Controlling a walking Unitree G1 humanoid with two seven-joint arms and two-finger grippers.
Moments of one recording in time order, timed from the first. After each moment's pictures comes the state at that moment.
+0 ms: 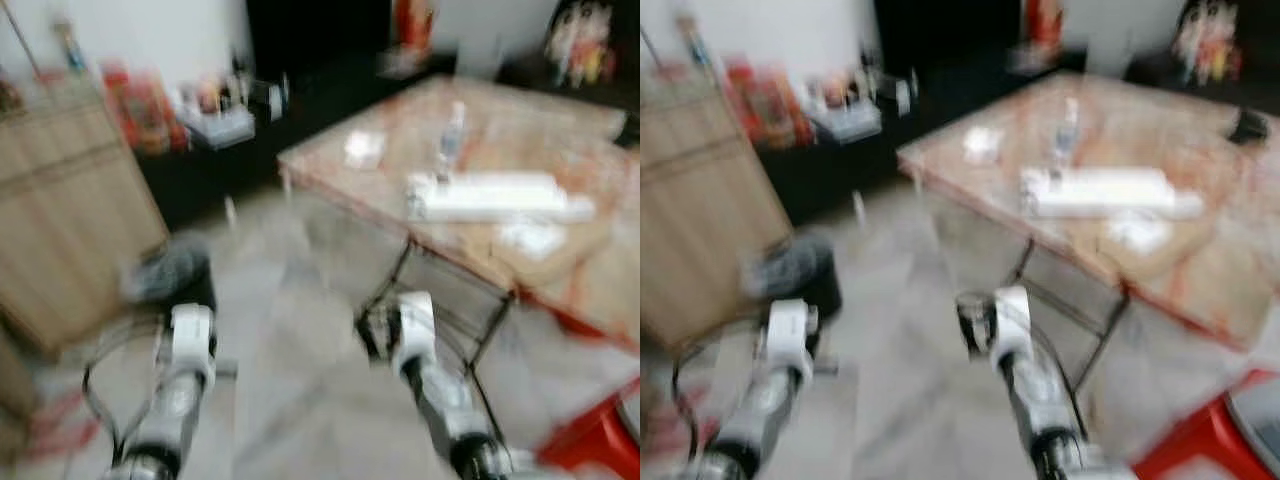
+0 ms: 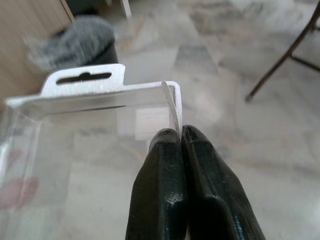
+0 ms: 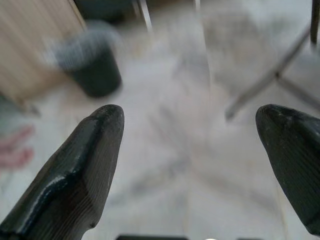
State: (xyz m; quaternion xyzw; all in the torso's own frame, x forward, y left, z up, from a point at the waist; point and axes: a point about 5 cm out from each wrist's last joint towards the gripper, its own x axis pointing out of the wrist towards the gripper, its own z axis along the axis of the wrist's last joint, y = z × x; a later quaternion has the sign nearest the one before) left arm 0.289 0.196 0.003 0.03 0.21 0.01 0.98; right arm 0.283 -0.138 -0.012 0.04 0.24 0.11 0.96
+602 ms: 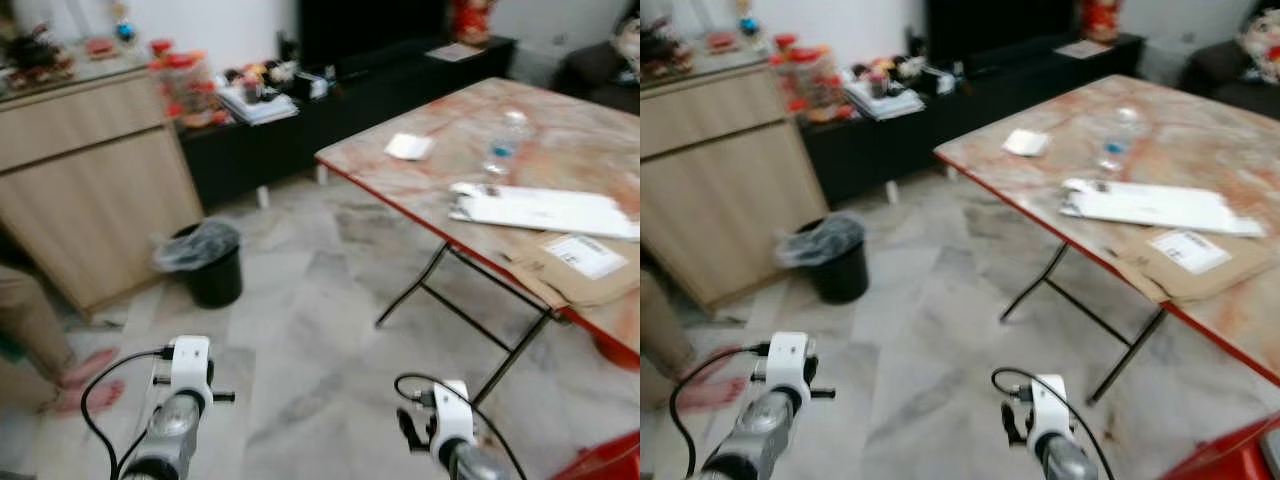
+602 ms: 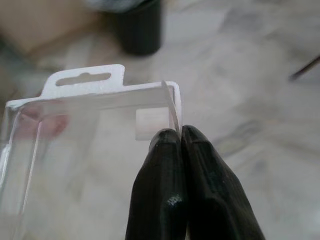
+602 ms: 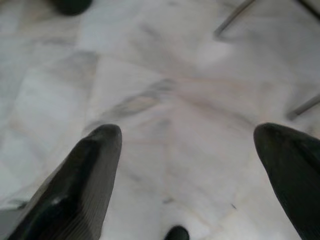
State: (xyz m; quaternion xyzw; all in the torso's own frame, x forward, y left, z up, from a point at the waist) left arm 0.263 0.210 -0.021 0.03 0.26 0.04 0.96; right arm 0.226 -0.165 -0.059 0.03 0.37 0.05 0.93
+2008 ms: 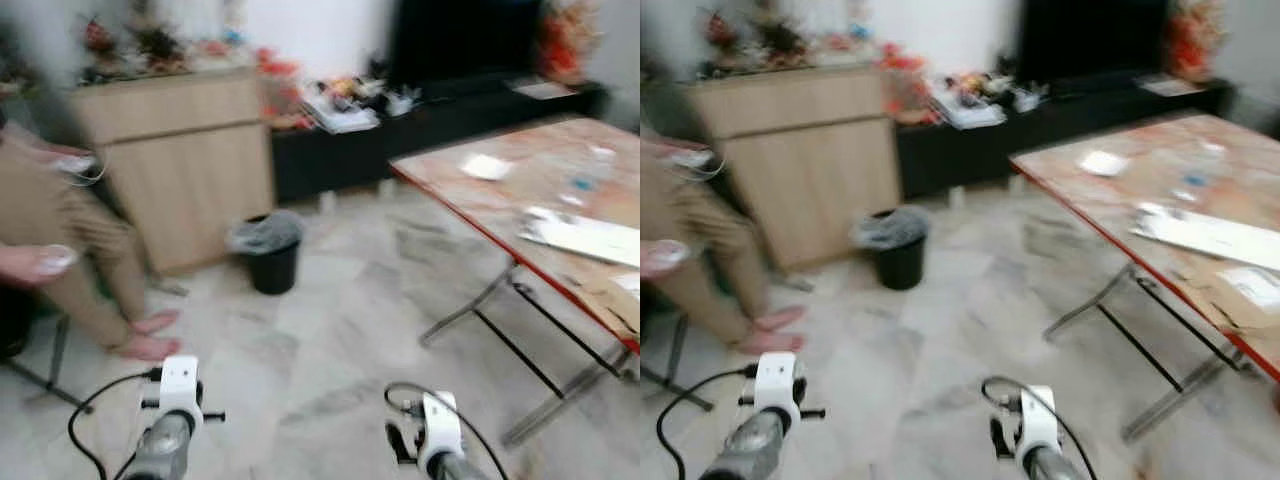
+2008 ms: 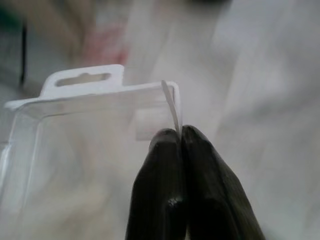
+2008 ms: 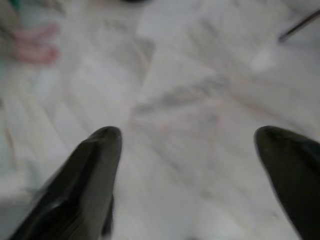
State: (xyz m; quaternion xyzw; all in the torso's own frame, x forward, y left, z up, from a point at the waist) left arm 0.210 0.219 -0.060 0.01 0.35 0.07 0.93; right arm 0.210 -0.162 -0.070 0.04 0.39 0.04 0.92
